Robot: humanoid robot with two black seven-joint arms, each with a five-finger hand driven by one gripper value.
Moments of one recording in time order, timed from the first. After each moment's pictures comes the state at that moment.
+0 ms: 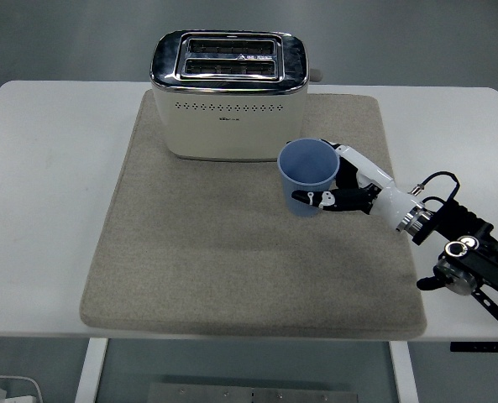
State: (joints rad) left arm -0.05 0.00 -0.06 -0.25 -0.03 -0.11 0.11; right arm 0.63 -0.35 0.57 1.14 -0.85 0.13 0.45
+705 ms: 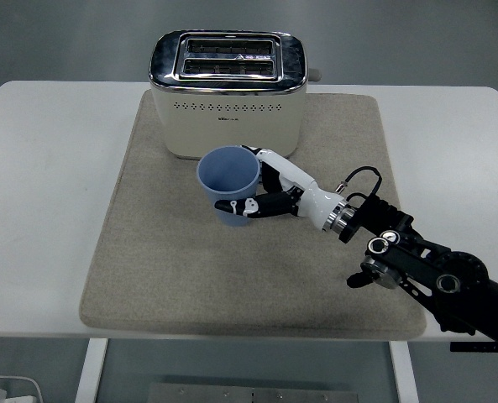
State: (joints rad) left arm -0.05 0.00 -0.06 -0.28 -0.03 -0.11 0.11; right arm 0.74 -0.12 0.44 1.04 -0.85 0.07 0.42
